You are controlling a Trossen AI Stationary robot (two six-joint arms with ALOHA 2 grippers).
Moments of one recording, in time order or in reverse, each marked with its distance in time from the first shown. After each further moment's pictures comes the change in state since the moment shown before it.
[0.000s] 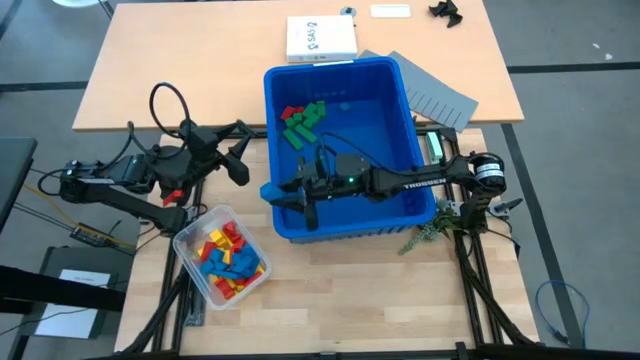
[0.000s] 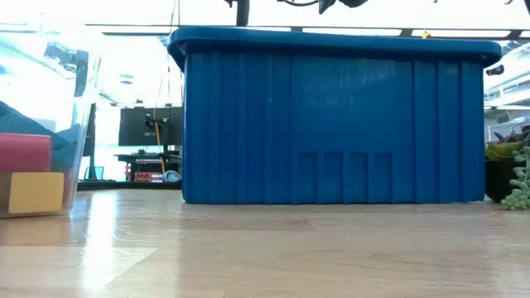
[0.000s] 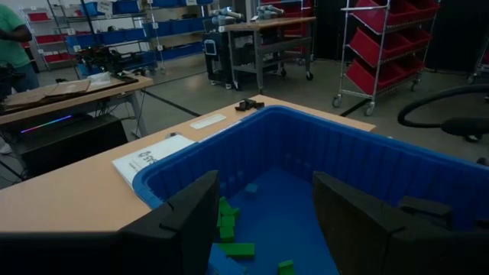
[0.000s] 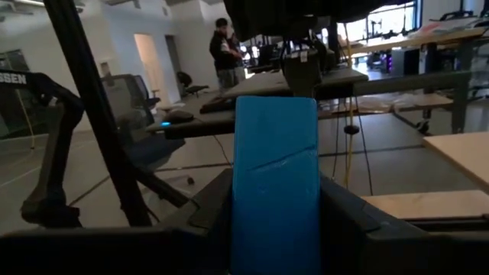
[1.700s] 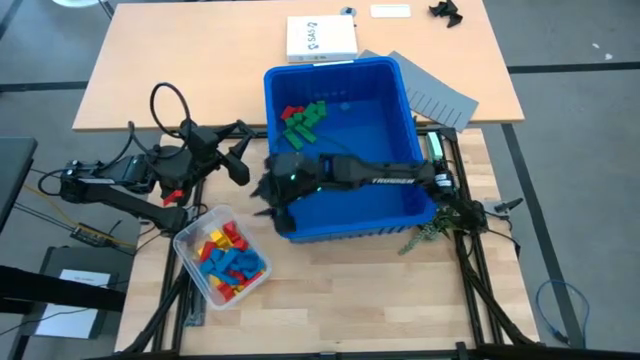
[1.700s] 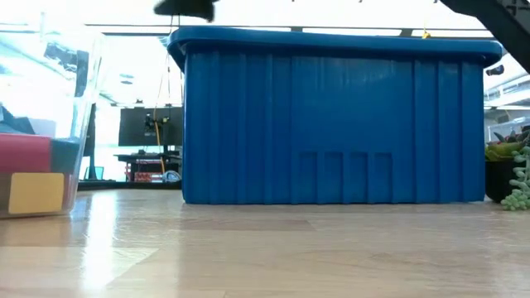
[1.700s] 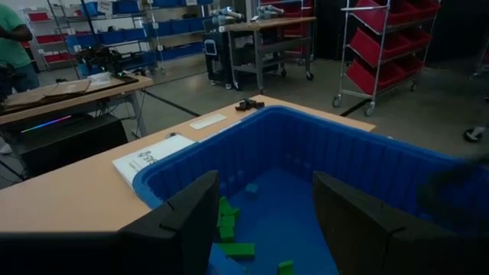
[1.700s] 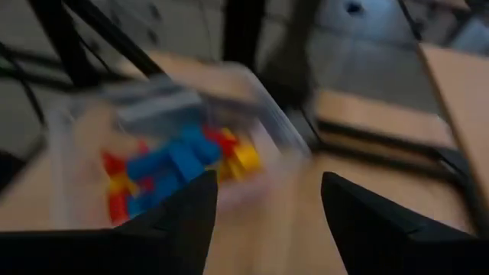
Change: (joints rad) left arm 0.000 0.001 0.000 0.001 0.000 0.000; right arm 0.003 0.382 0.881 -1.071 0.047 -0.396
